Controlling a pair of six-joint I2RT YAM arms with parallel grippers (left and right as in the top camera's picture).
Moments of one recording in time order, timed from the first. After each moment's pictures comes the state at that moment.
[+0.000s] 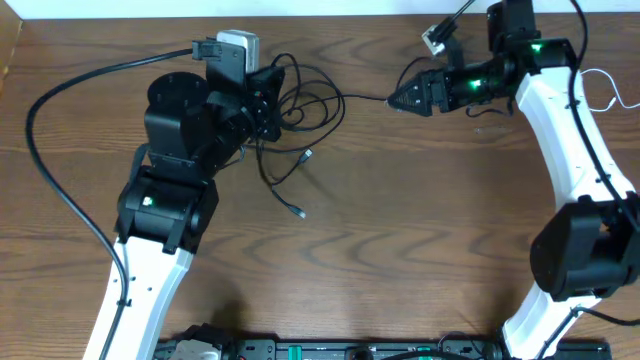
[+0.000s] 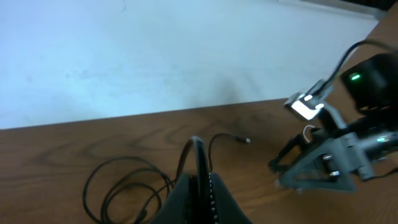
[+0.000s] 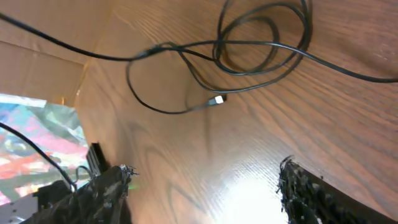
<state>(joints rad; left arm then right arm) -0.25 1.16 1.22 -0.33 0.26 -0.20 0.10 1.94 1.76 -1.01 -0.90 -0.16</state>
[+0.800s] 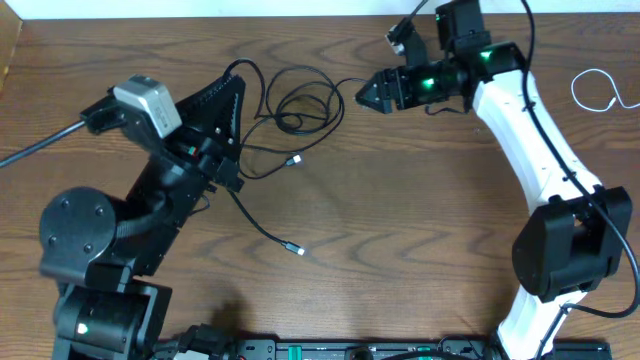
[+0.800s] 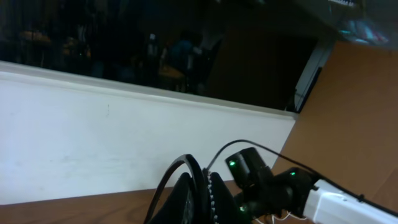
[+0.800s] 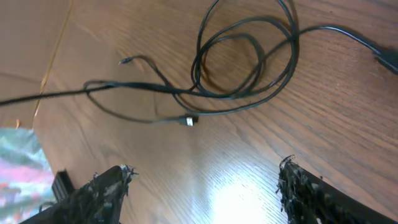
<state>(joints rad) -0.25 0.84 1.22 -0.25 0.26 -0.38 0.26 1.96 1.76 -0.83 -0.68 0.07</state>
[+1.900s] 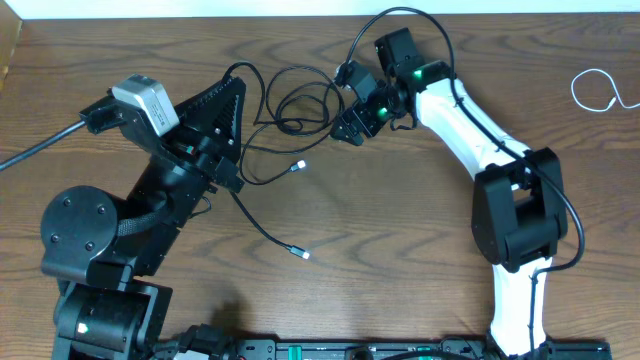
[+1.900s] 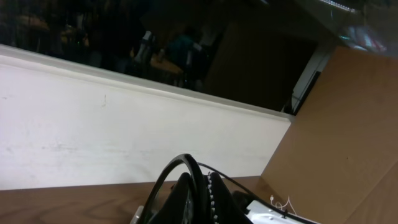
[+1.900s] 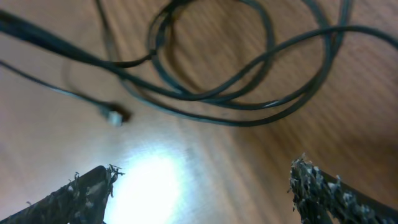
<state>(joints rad) -0.25 0.83 1.22 -0.26 0.26 -0.44 0.39 2.19 1.76 -0.69 -0.49 -0.36</state>
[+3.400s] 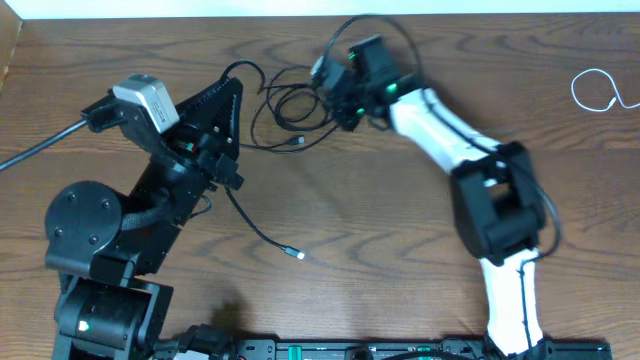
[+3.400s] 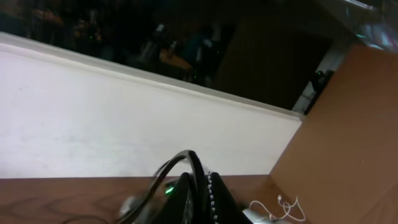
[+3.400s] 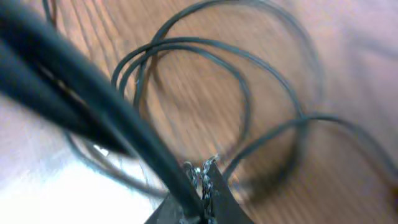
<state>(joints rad) -0.25 0.84 1.22 -0.30 0.22 -0.44 0.43 2.22 1.76 -0.45 -0.41 -0.39</state>
